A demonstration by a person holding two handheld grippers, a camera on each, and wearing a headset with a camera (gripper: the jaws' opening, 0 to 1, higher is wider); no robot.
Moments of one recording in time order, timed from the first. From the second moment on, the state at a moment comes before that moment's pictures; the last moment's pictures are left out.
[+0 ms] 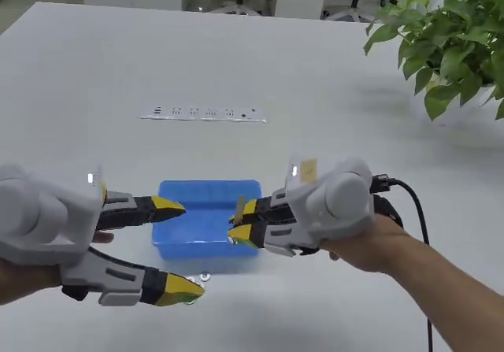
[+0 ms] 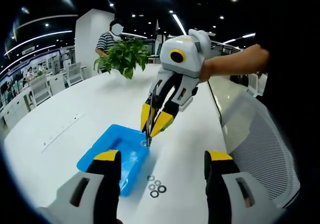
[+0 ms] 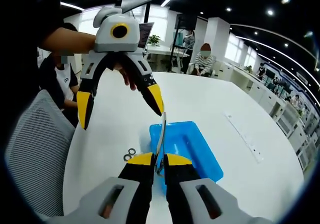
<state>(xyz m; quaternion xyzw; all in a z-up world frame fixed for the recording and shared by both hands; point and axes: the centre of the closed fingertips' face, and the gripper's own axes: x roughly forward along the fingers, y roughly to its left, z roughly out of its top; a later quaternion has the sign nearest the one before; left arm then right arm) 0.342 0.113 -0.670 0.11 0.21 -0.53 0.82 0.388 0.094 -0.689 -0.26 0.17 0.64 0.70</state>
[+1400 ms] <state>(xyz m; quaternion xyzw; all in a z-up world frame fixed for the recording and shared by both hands) 0.382 0.121 -0.670 0.11 0.19 -0.52 0.82 0.431 0.115 -0.741 -0.27 0.17 0.67 0.67</state>
